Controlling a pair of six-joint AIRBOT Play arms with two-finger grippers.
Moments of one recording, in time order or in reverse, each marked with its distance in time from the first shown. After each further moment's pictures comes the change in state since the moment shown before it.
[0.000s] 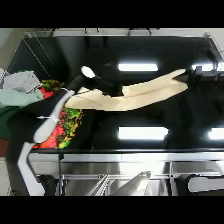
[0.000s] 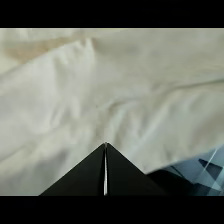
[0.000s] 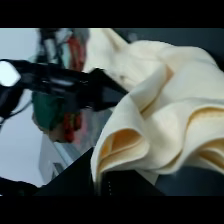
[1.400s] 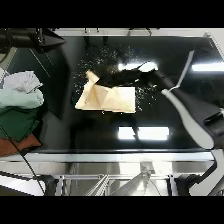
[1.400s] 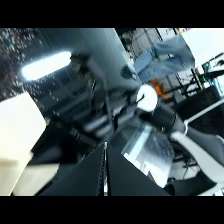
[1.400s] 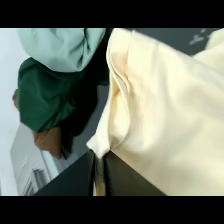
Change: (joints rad) left arm 0.607 0.353 0.156 -0.405 -0.540 0.083; right arm 0.772 -0.281 0.294 -0.004 -0.536 0.092
